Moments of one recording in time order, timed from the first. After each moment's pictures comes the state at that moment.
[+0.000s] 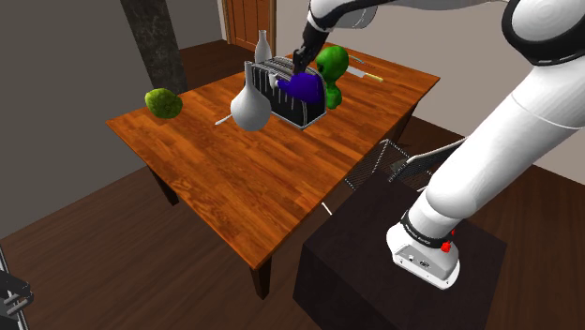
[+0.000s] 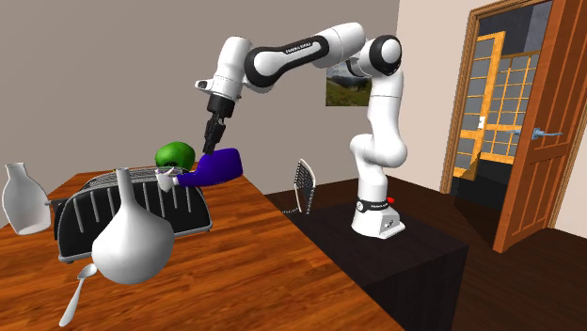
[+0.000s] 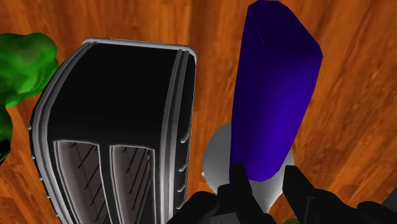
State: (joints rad) arm -0.07 -0.11 -0.09 -2.07 0.13 2.31 -0.34
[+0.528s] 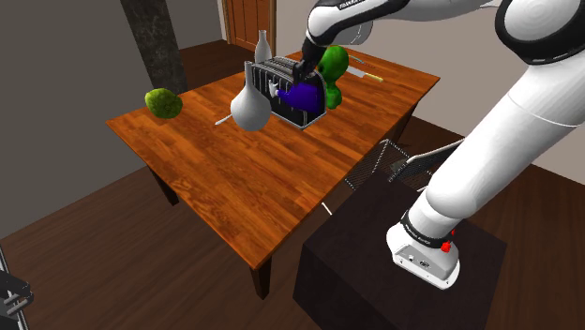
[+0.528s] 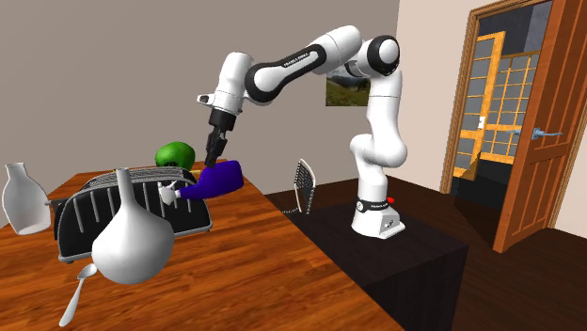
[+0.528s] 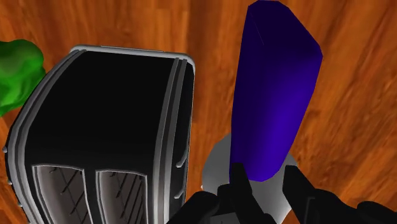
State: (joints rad) arm -0.07 -0.09 -0.09 -2.15 0.15 2.41 -0.35
